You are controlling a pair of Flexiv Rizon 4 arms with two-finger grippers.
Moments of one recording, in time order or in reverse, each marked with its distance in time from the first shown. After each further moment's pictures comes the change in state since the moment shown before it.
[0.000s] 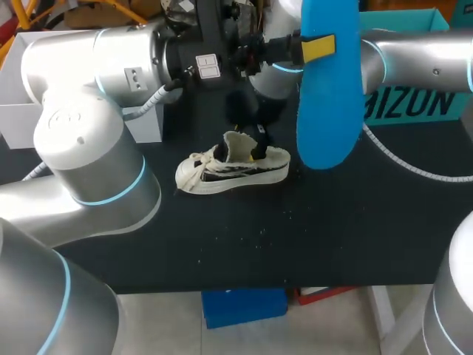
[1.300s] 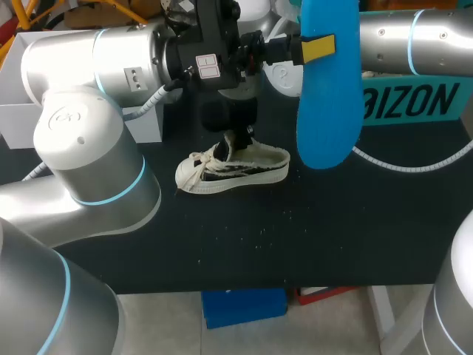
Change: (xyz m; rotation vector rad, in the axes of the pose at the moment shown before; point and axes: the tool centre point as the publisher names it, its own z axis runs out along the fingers) left arm 0.000 0.000 0.000 0.000 0.000 0.000; right arm -0.014 0.002 0.043 0.184 0.141 0.005
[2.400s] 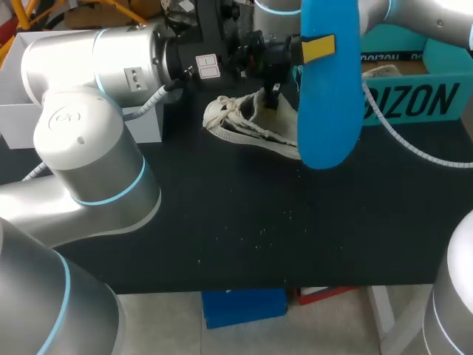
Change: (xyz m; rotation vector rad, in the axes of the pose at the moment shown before) left arm 0.000 0.000 0.000 0.000 0.000 0.000; right arm 0.004 -0.077 -0.105 -0.006 -0.038 0.642
